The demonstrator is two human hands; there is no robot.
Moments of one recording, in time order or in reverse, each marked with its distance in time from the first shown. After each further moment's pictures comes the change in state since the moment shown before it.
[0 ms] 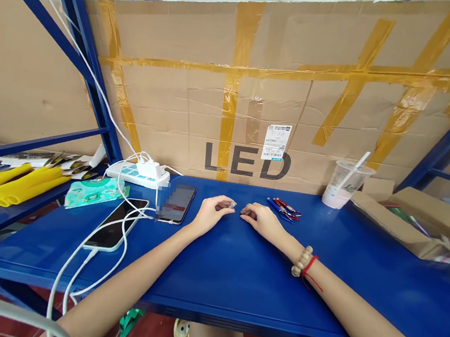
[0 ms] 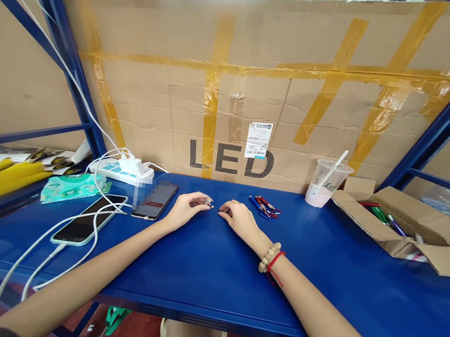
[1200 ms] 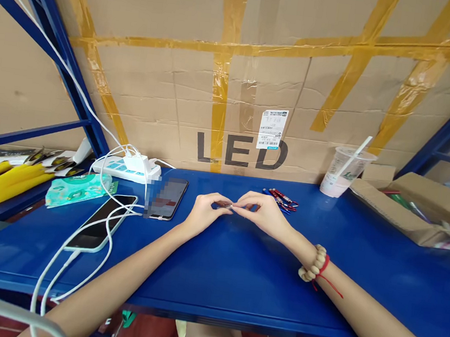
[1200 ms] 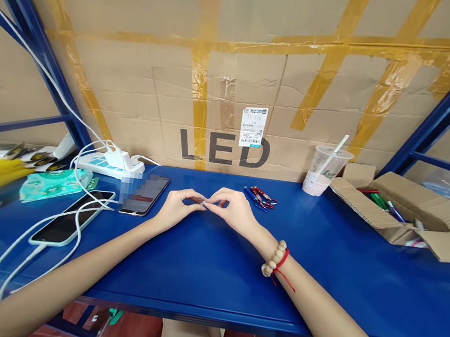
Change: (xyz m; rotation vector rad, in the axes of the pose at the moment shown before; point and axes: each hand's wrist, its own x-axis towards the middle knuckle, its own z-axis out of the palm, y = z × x) left_hand -0.006 0.012 0.008 0.156 -0.002 0.088; right_hand -0.008 -0.028 -0.029 0.424 0.118 -0.037
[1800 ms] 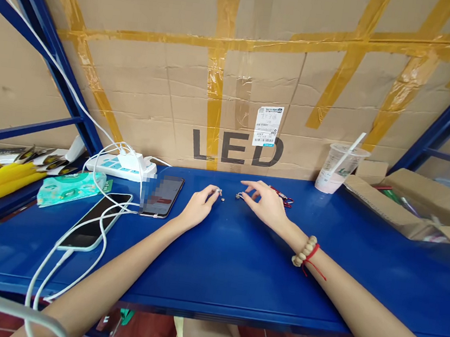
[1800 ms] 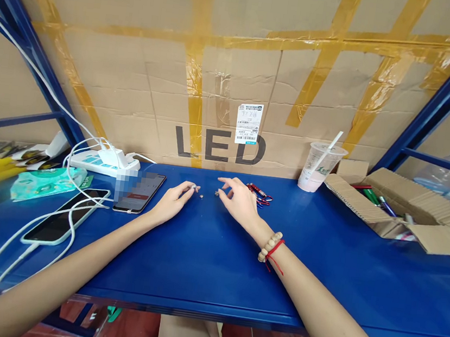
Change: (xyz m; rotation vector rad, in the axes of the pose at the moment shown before) left_hand 0.006 -0.008 -0.003 0.097 -0.094 -0.189; right_hand 0.002 0.026 -0.007 -0.392 0.165 0.164
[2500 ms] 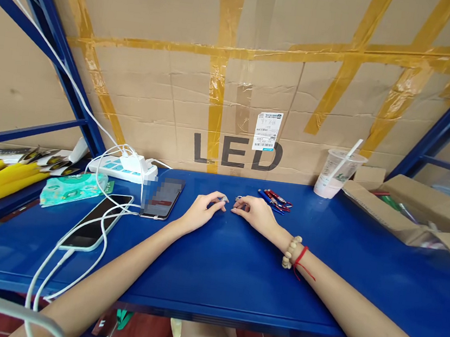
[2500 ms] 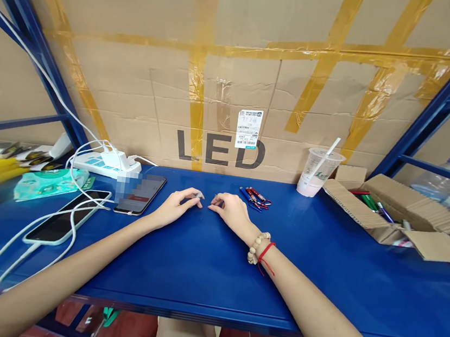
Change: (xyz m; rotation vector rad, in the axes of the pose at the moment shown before) left_hand -0.001 0.002 0.000 -0.066 -0.128 0.137; right_hand -0.003 0.005 0.016 0.047 -0.225 -0.051
